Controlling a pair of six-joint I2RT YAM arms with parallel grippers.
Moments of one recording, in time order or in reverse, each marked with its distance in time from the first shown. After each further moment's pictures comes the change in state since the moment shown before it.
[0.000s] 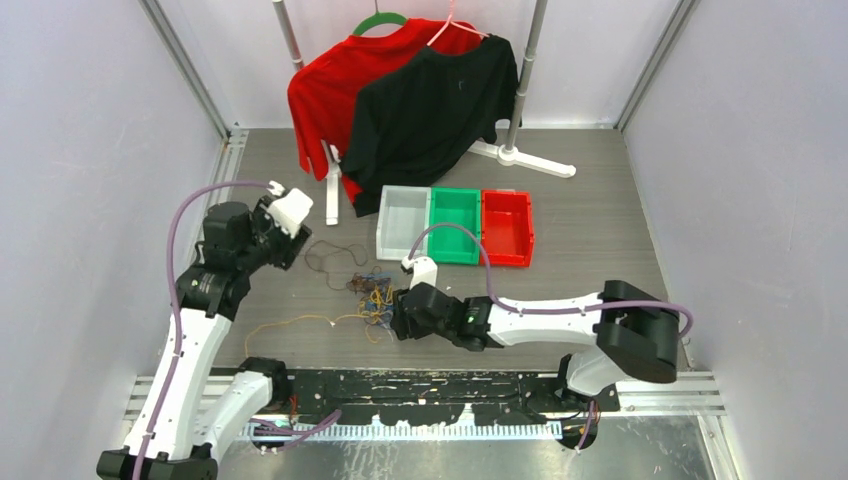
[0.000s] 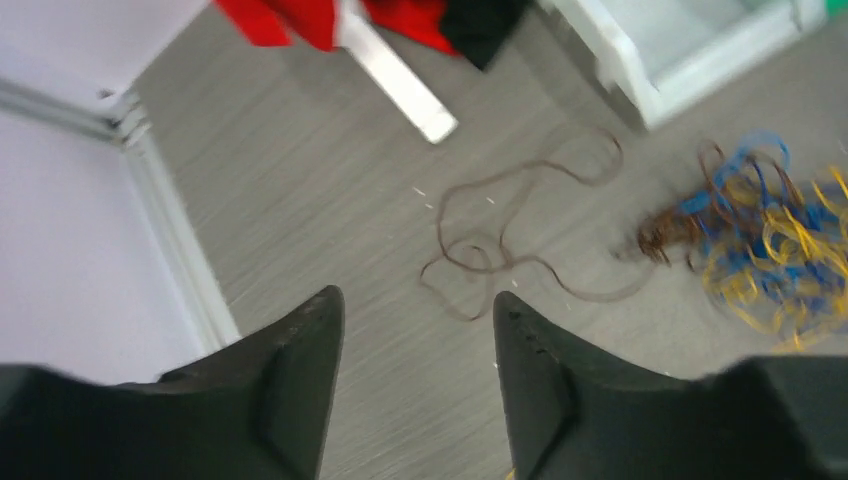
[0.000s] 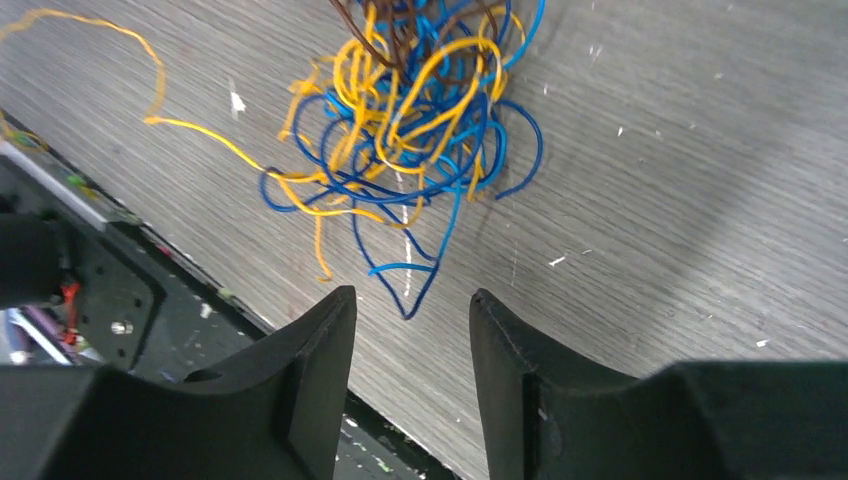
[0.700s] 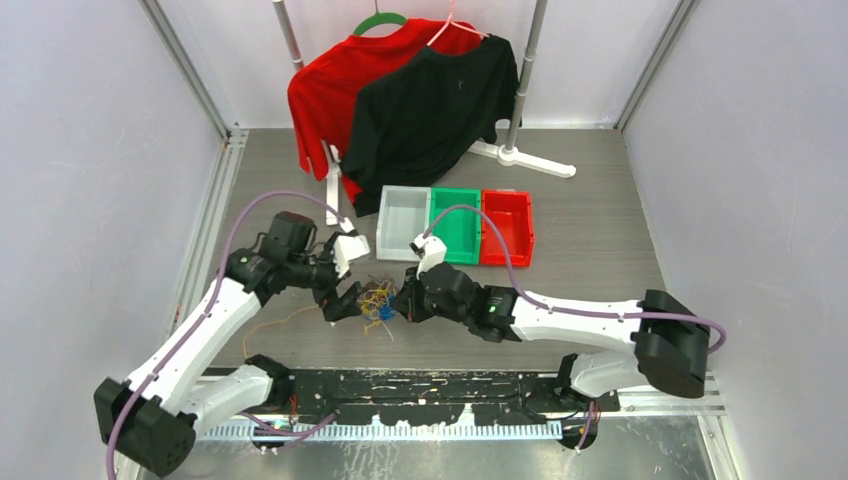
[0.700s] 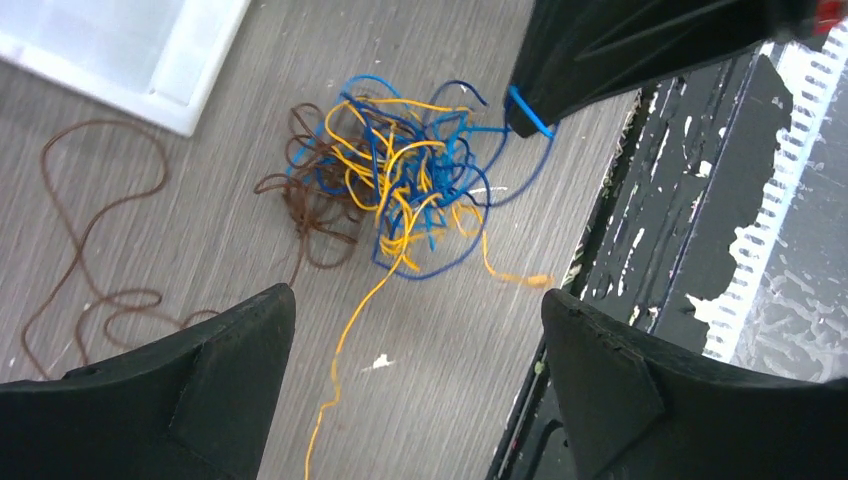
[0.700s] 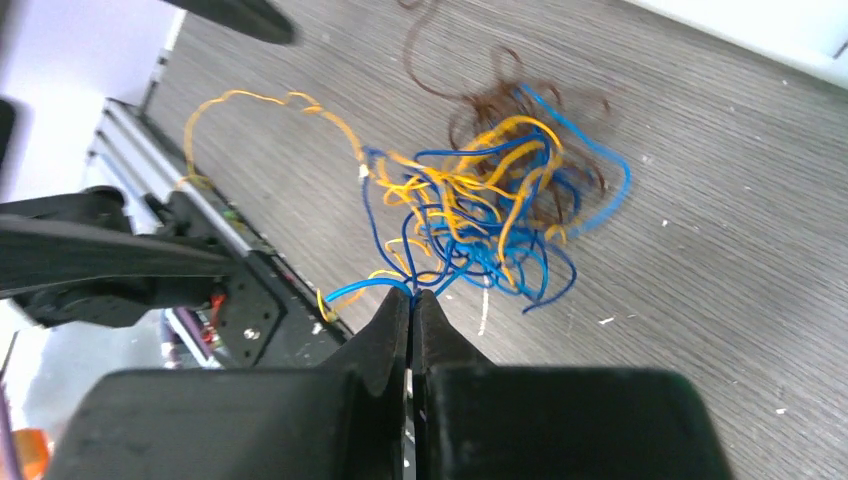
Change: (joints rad) left arm -0.259 0.154 -0.076 -0.240 0.469 0.015; right arm -0.075 -0.093 -0.005 0.090 -0.133 -0.036
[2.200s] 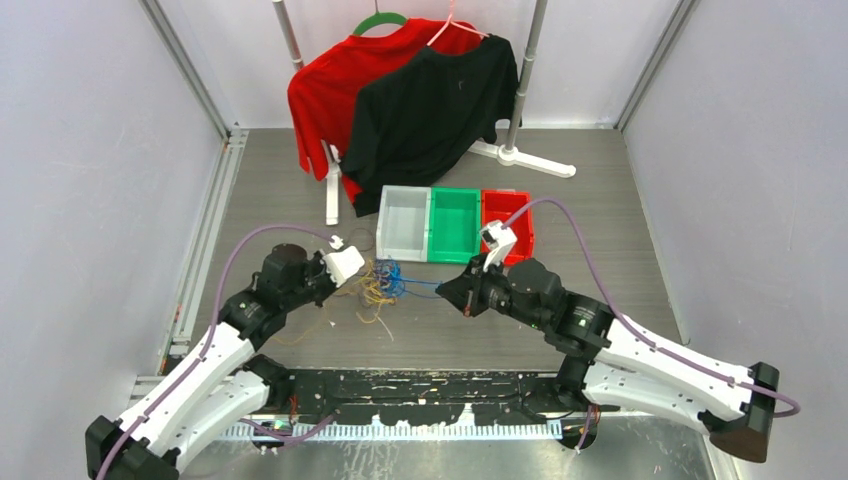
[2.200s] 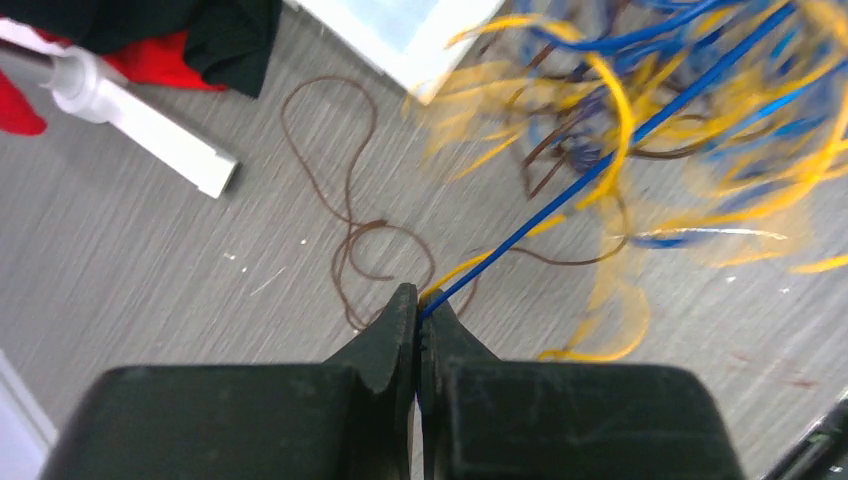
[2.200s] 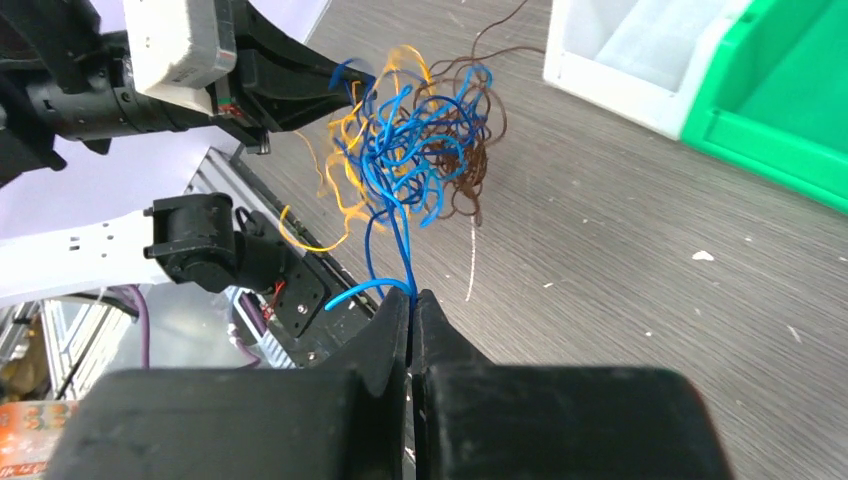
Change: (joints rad) left arm -0.108 -0.208 -0.303 0.412 -0.473 -0.041; right arm -0.131 -0.560 -0.063 -0.265 -0.092 -0.079
